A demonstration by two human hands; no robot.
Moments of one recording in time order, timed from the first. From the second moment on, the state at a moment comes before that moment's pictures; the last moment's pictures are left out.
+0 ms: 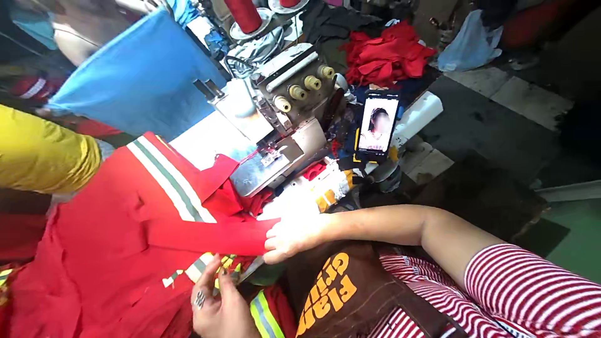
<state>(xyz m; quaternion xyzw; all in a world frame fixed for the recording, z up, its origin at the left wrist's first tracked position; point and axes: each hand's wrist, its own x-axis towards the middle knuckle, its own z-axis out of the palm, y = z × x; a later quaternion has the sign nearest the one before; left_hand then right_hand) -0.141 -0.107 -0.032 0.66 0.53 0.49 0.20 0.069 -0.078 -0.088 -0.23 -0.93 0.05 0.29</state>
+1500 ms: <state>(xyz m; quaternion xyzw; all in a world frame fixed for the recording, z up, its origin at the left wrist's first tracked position) -0.045 -0.039 -0.003 0.44 0.45 0.63 0.45 0.156 -0.160 0.056 -0.13 -0.85 0.31 0.40</state>
